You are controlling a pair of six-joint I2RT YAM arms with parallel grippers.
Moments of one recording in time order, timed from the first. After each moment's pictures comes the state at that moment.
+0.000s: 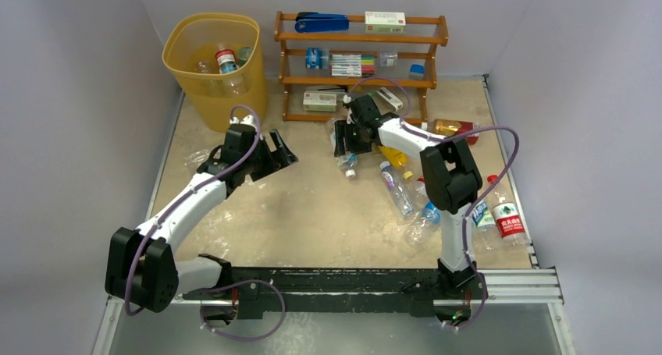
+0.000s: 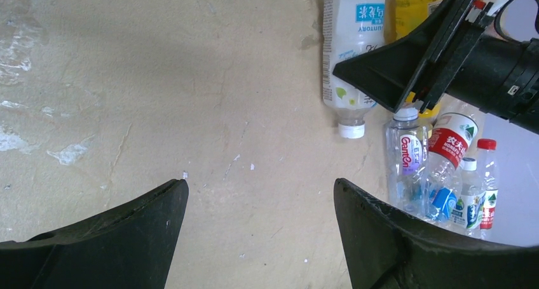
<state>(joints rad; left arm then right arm) -0.32 1.23 0.82 -0.29 0.15 -0.71 0.51 2.07 1.53 -0.45 -0.12 0.33</state>
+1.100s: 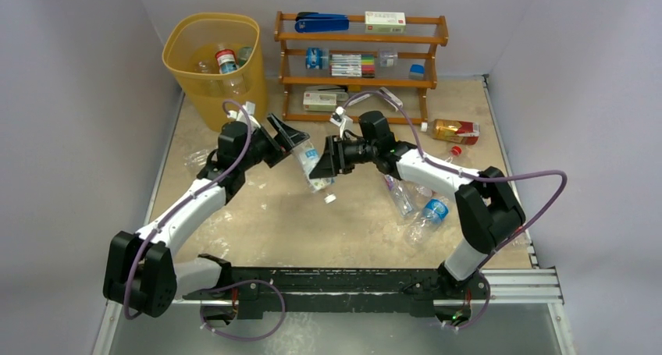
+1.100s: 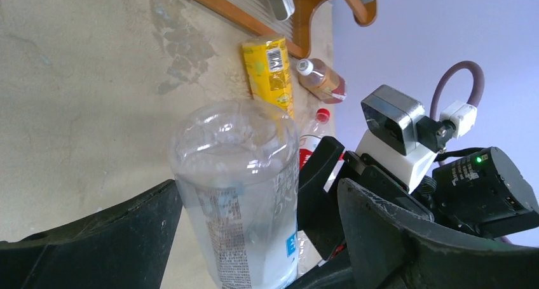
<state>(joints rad) -0.32 1.21 0.76 0.12 0.31 -0.99 0.61 1.66 1.07 0.03 -0.74 0.54</state>
